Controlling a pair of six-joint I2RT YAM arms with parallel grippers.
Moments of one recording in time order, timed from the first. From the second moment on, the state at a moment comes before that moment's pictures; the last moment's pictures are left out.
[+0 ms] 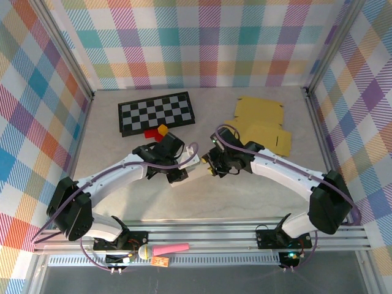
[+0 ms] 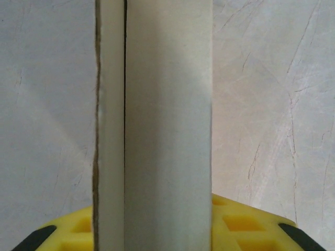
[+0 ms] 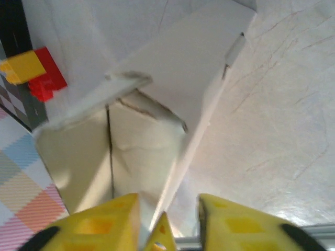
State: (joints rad) left arm -0.69 1.40 1.00 -0.68 0.12 0.47; right arm 0.80 1.45 1.09 -0.60 -0.15 1.70
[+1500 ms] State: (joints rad) left arm -0.65 1.39 0.99 -0.68 0.17 0.48; right arm 0.54 1.63 1.38 -0.87 -0.44 -0.25
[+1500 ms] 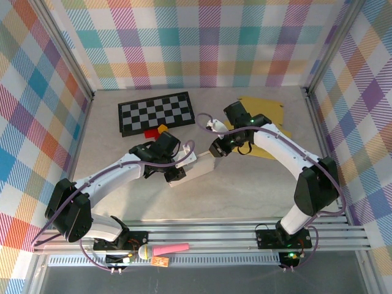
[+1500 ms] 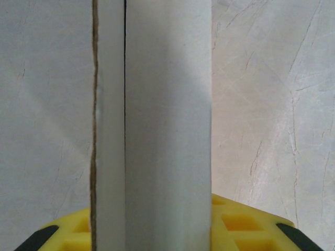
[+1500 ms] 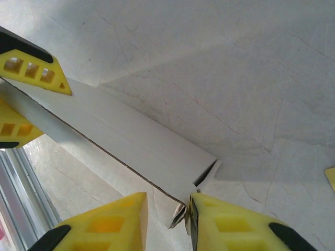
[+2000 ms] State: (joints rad) left arm -0.65 1.39 0.99 -0.68 0.17 0.48; right arm 0.54 1.63 1.38 -0.91 -0.41 -0.24
